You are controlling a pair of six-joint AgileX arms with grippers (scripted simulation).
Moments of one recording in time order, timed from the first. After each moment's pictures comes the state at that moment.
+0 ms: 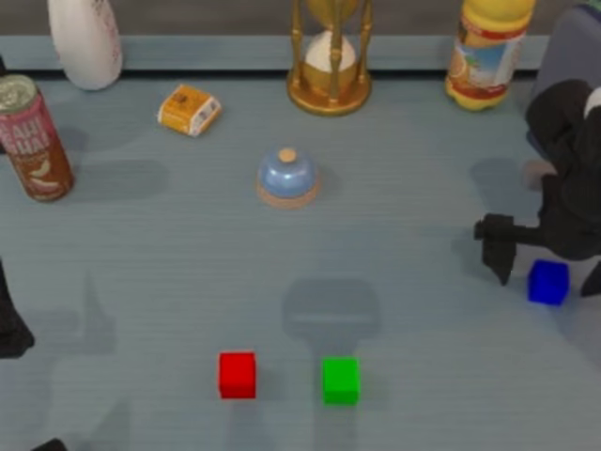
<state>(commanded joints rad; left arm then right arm) 0.02 0.00 0.00 0.00 0.00 0.00 0.23 2.03 1.18 -0.73 0.00 0.43</state>
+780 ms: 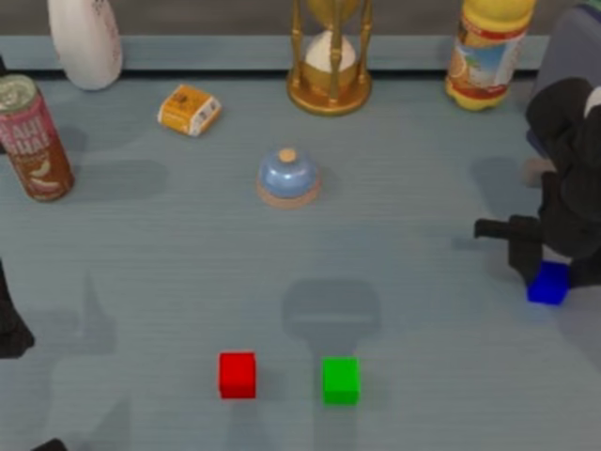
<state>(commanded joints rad) 0.02 0.00 0.00 0.00 0.00 0.00 0.23 1.98 1.20 -0.75 0.02 0.42</state>
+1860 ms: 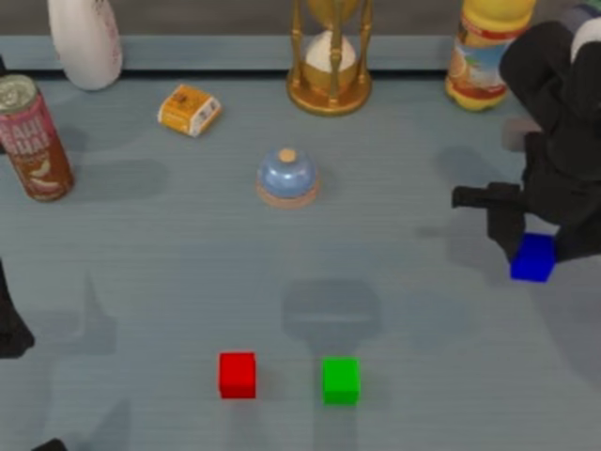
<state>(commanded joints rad) 0.02 0.00 0.00 0.00 0.00 0.00 0.35 1.85 1.34 -1.03 0.02 0.50</state>
